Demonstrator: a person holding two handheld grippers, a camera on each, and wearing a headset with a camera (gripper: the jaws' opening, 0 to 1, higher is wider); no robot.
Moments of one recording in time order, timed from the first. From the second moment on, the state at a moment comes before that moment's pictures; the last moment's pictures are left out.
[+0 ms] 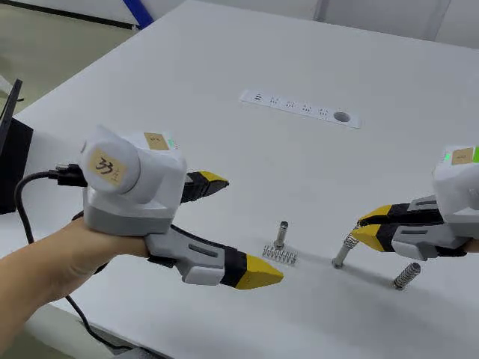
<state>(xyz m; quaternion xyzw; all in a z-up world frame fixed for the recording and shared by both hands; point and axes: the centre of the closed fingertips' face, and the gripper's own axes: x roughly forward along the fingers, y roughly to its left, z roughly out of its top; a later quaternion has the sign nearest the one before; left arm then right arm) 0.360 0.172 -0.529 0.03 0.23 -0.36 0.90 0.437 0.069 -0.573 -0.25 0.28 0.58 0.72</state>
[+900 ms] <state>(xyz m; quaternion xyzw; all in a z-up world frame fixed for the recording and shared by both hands) 0.356 0.185 -0.532 0.01 0.24 -0.34 0.91 0.435 0.075 -0.620 -0.29 0.31 0.57 0.70</state>
